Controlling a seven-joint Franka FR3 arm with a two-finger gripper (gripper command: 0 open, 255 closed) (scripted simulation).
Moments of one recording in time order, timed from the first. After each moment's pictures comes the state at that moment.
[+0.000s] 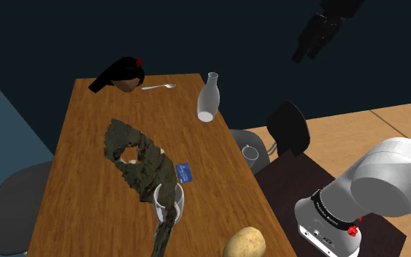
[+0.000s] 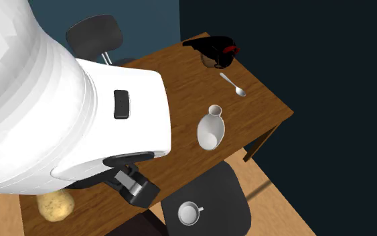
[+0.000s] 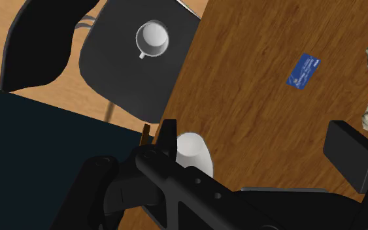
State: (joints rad) arm 0.01 -0.78 -0.01 -2.26 0.09 1.55 -0.05
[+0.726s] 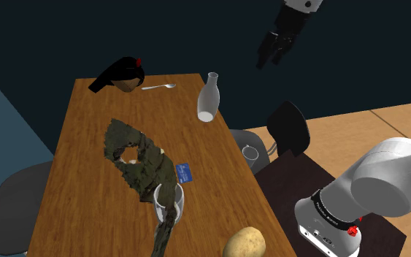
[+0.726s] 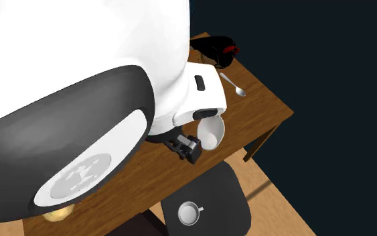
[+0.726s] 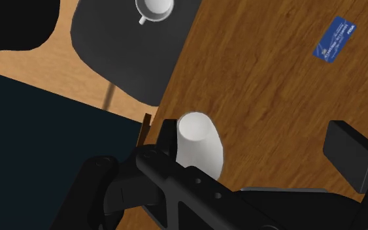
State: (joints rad) arm 0.02 -0.53 0.00 -2.26 0.08 1.80 -0.08
